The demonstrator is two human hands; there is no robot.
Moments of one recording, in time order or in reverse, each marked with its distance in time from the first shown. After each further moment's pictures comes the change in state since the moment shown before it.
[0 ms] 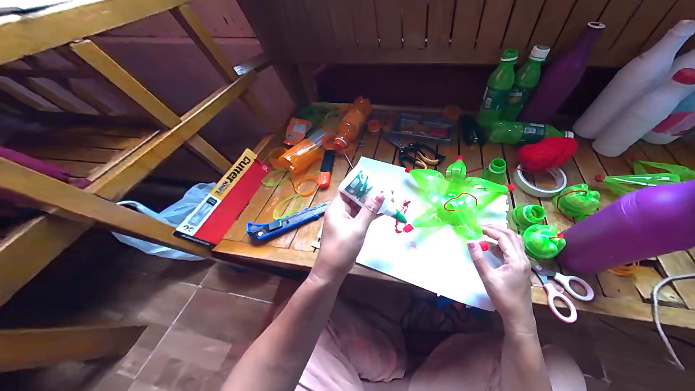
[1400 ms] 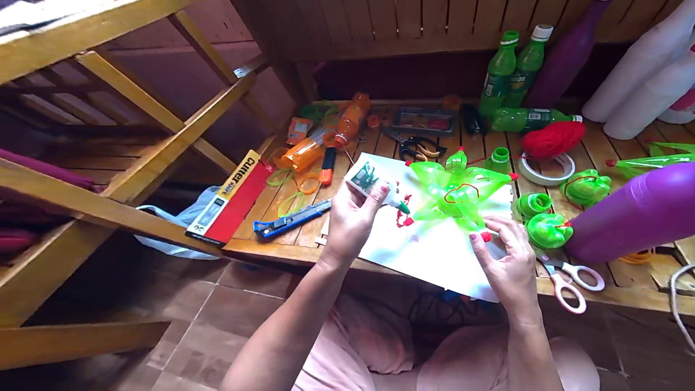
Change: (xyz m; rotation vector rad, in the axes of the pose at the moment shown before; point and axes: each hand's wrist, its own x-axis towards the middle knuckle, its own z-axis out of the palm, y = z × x) left_hand 0.006 0.000 0.007 0.068 -0.067 0.049; right_hand 0.000 -0.002 0.001 -0.008 0.012 0.002
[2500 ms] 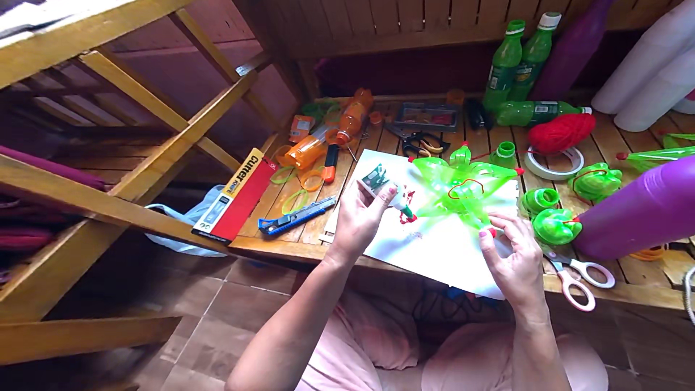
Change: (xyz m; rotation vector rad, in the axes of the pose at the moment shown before) left_hand -0.001 -0.007 0.000 0.064 -0.017 -0.046; right_hand 0.000 0.000 -0.001 -0.015 0.002 -0.038
